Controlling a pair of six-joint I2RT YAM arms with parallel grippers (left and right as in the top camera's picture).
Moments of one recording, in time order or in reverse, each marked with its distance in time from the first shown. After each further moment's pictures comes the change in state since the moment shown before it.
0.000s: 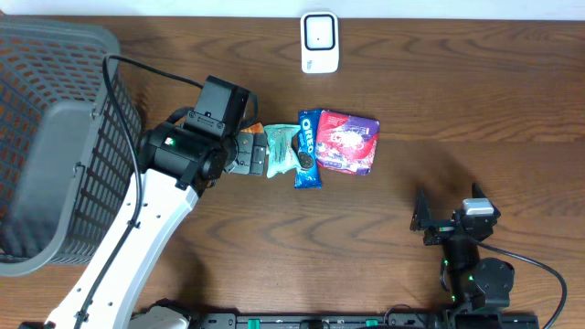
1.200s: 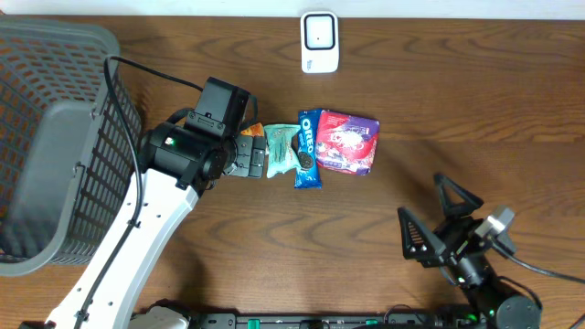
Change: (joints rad) left arm 0.000 0.001 0.000 -0.023 0.000 0.000; right arm 0.001 0.063 0.135 0.395 -0.515 0.623
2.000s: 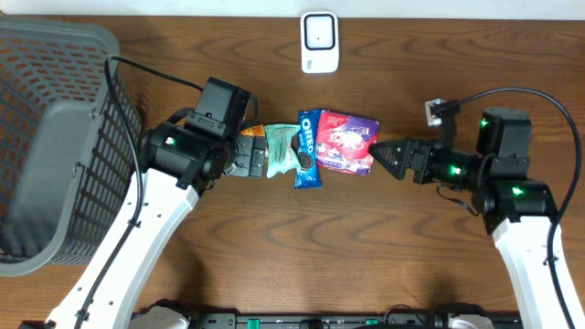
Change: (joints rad) left arm 0.000 0.002 -0.001 0.001 0.000 0.000; right arm 0.000 1.099 0.794 -0.892 -0.288 -0.283
